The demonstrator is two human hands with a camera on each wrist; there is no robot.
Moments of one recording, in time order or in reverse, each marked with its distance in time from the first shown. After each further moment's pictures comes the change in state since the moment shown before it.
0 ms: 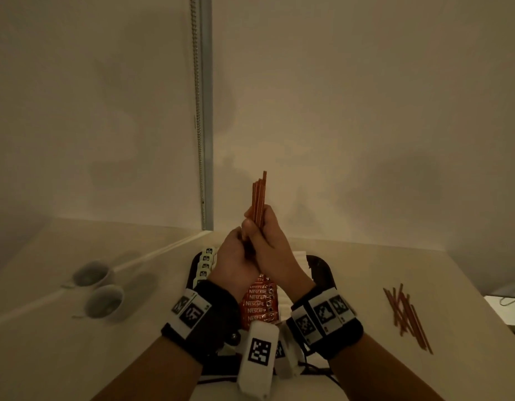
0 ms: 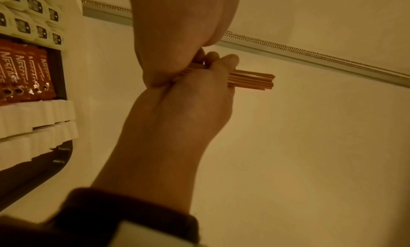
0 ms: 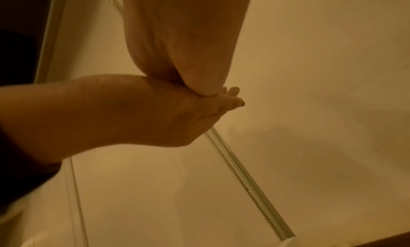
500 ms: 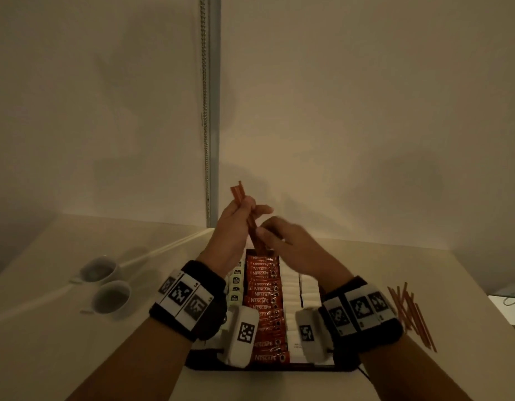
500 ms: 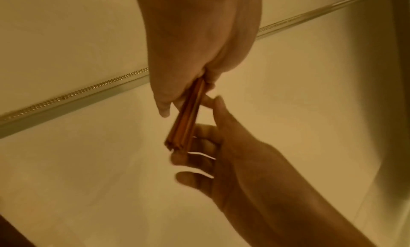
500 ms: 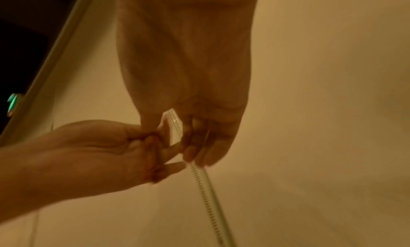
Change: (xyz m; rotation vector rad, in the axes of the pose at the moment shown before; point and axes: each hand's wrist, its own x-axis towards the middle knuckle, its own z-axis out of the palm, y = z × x) left_hand -0.012 0.038 0.012 0.521 -0.087 0.377; right_hand 0.006 -0.010 -0.035 -0.425 -0.298 0.182
